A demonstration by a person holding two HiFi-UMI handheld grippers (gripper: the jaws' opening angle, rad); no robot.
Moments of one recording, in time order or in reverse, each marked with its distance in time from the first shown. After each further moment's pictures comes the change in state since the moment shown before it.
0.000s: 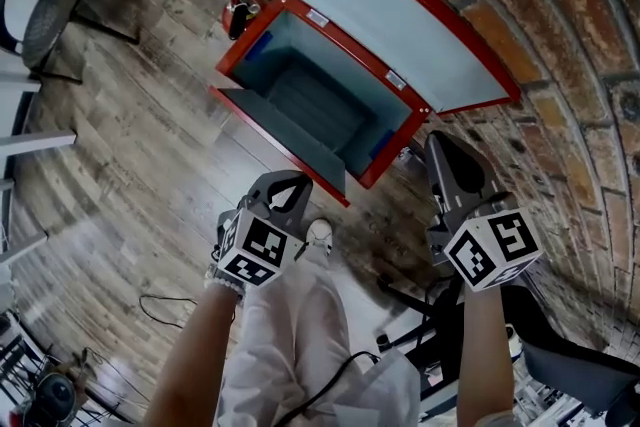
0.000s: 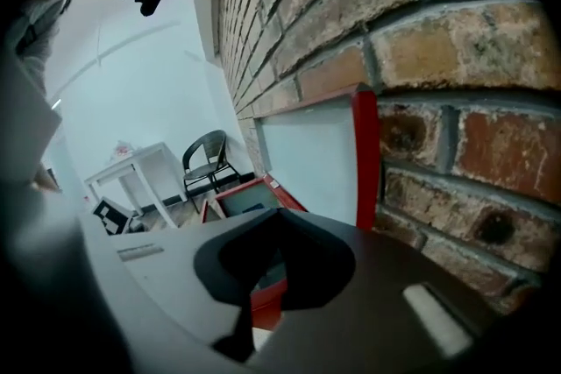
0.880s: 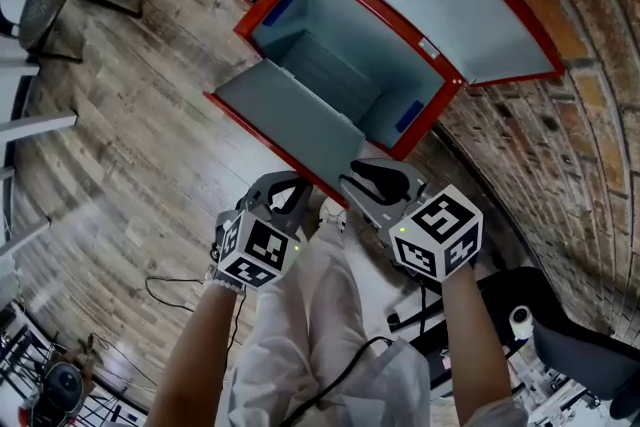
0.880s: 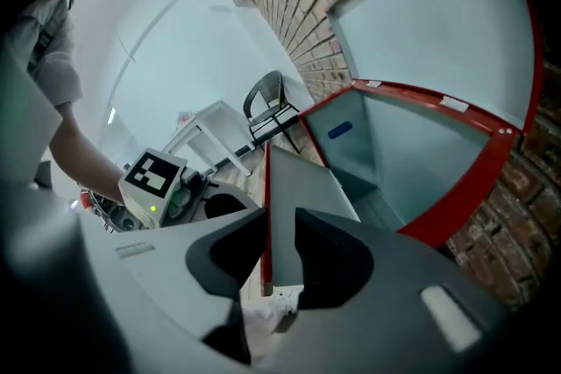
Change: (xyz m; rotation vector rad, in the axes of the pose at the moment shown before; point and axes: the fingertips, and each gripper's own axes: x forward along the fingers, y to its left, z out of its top) left arm -0.027 -0.013 -0.068 0.002 0.074 -0.045; right arm 0.042 0.149 -0.137 0.027 0.402 0.429
